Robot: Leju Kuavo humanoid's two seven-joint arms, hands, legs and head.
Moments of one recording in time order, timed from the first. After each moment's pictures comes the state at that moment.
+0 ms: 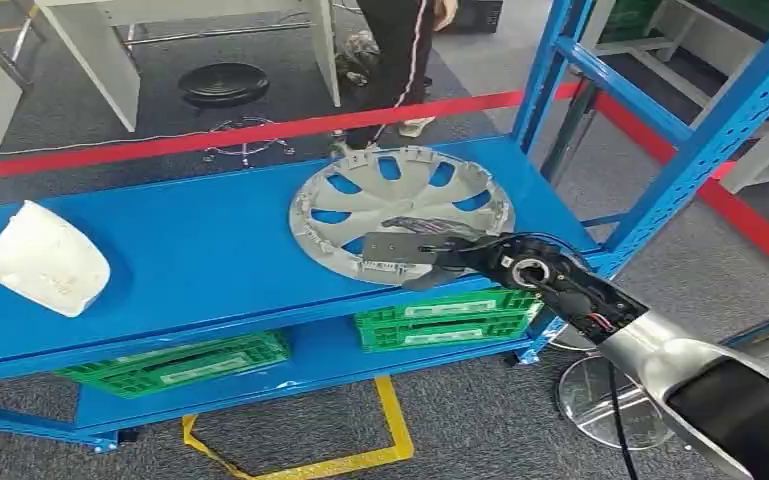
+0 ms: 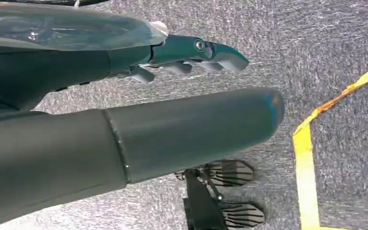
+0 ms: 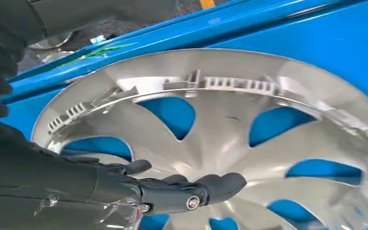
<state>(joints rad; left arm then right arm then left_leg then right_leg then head) -0.22 0.11 1.42 -0.16 -1.31 -0.22 -0.23 -0.68 -0.31 0.70 -1.10 0.38 0.38 0.15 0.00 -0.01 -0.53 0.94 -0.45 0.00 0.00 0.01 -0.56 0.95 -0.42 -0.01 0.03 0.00</state>
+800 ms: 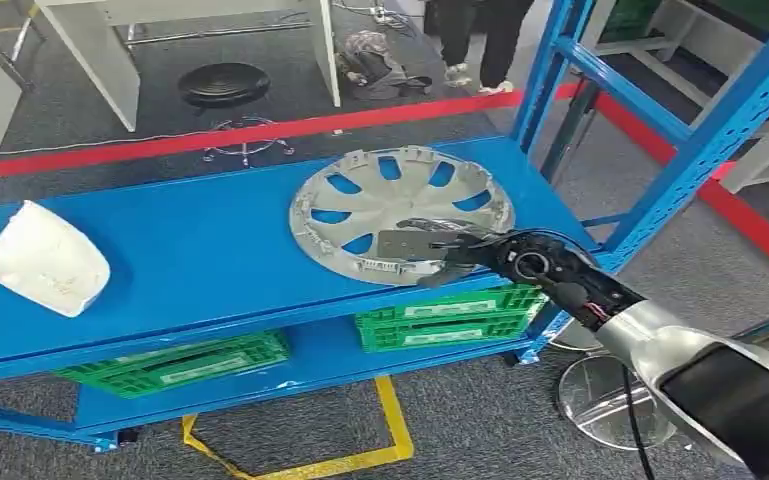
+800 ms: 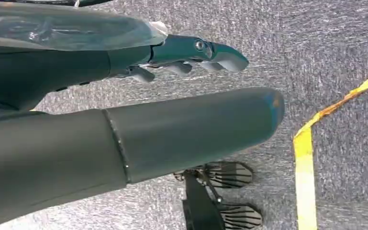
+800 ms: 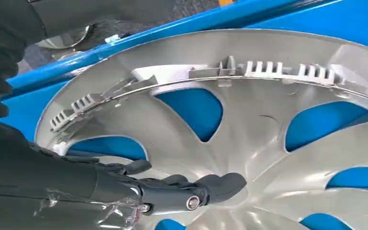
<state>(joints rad) -0.21 0.12 1.43 -0.16 -1.29 -0.22 -0.24 -0.74 -0.30 0.71 -0.92 0.43 0.37 0.05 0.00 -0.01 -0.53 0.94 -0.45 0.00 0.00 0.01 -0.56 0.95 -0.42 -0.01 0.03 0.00</state>
